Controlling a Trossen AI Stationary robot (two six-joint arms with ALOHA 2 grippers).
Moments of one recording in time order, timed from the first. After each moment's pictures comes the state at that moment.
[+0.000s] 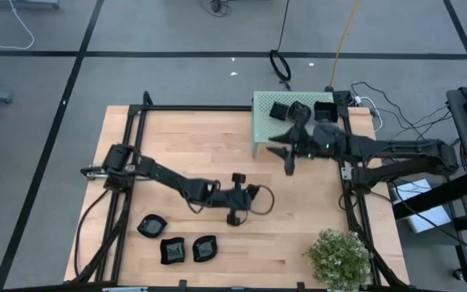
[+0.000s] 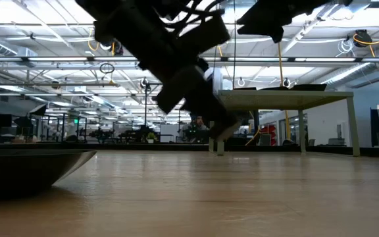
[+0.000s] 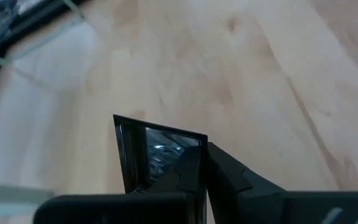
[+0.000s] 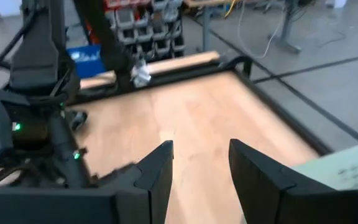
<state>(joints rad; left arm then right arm) -0.22 1.97 1.19 0.08 -0.31 0.24 -0.11 1.01 0.82 -0.08 0.12 0.16</state>
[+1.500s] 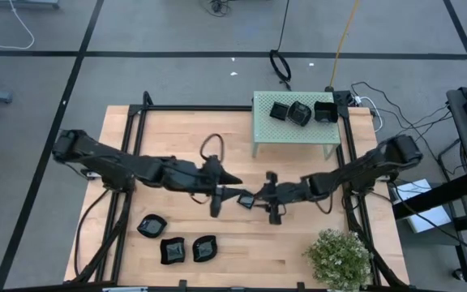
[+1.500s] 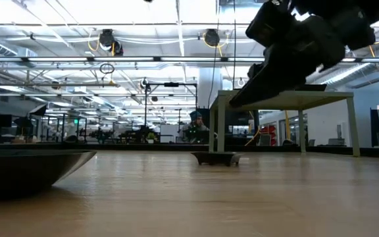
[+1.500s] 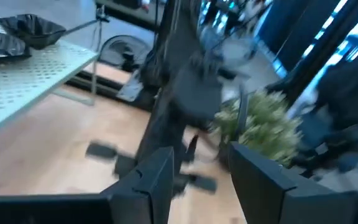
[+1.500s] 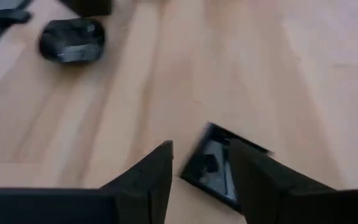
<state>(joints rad) -0.27 1.45 1.19 0.03 -0.25 -0.42 0.26 1.51 0.66 0.25 0.18 0.15</state>
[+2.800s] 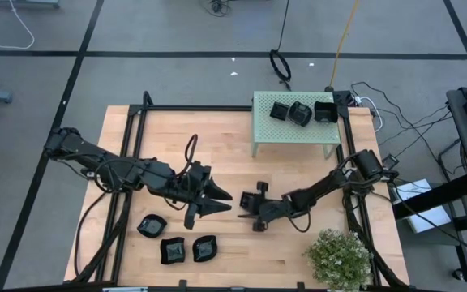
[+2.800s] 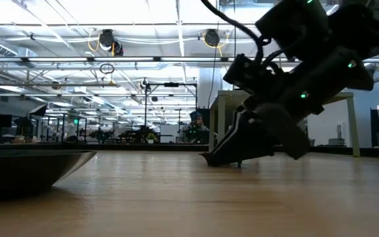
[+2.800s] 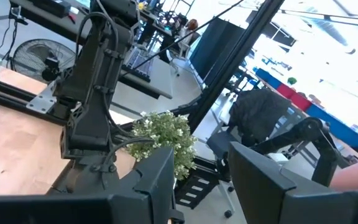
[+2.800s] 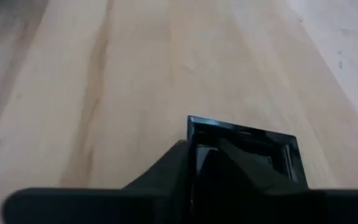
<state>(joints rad) -0.37 1.35 1.19 0.12 -0.13 -0.55 0.35 1.93 0.78 0.43 0.42 0.19</state>
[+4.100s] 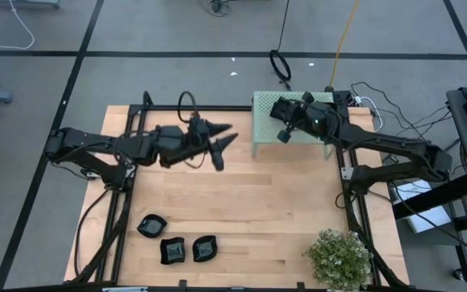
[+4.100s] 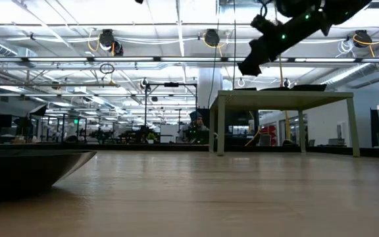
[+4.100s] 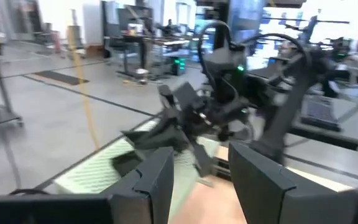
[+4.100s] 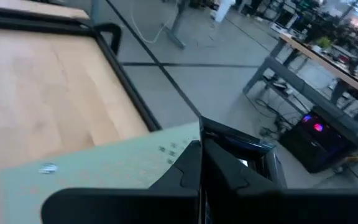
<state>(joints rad) -0.07 1.35 1.19 0.14 -0.50 -0.11 -0.45 1.12 0.77 0.06 0.26 -0.30</state>
